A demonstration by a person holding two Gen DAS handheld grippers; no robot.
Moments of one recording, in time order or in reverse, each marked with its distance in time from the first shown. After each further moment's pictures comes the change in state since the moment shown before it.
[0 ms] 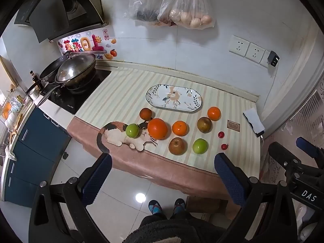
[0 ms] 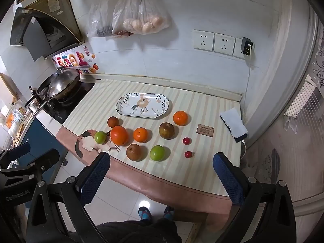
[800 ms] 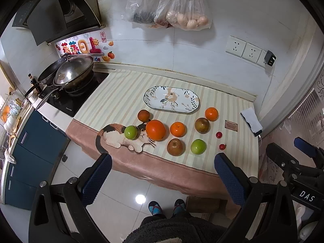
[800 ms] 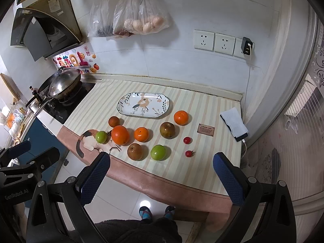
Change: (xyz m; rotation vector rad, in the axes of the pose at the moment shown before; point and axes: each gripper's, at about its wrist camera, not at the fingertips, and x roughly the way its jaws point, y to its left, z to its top) left arm -0.005 -0.006 0.004 0.004 0.000 -0.020; right arm -0.005 0.008 0.001 -0.005 0.005 -0.007
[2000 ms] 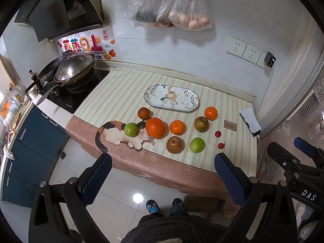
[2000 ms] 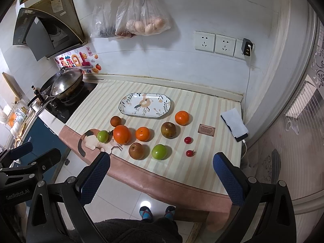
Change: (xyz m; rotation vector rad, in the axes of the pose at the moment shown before) left arm -0.002 -0.002 -0.002 0.001 -0.003 -0.004; right arm -0.011 -0.006 -0.002 0.002 -0.002 0.012
